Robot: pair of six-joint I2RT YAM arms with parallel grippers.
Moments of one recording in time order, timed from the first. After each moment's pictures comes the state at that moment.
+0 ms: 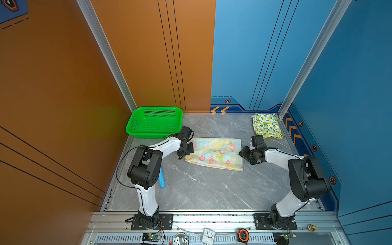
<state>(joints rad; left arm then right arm) -0.39 1.88 1.28 -0.59 0.00 -0.49 0.18 1.67 0.85 -0.22 -0.20 0.70</state>
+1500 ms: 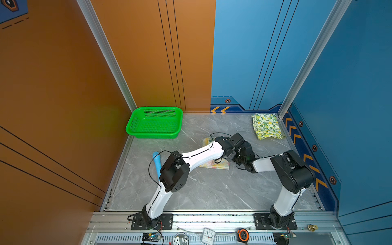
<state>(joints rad) -0.95 2.16 1.91 -0.88 -0.31 -0.23 0.38 1.80 0.66 0.48 -0.15 1.06</state>
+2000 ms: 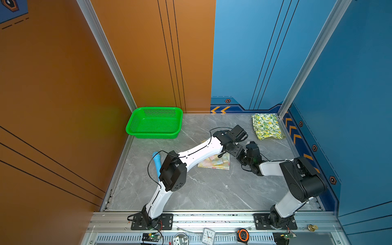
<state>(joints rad) -0.91 2.14 2.02 -0.87 -0.12 -0.28 0.31 1.65 0.57 0.42 -0.14 0.97</state>
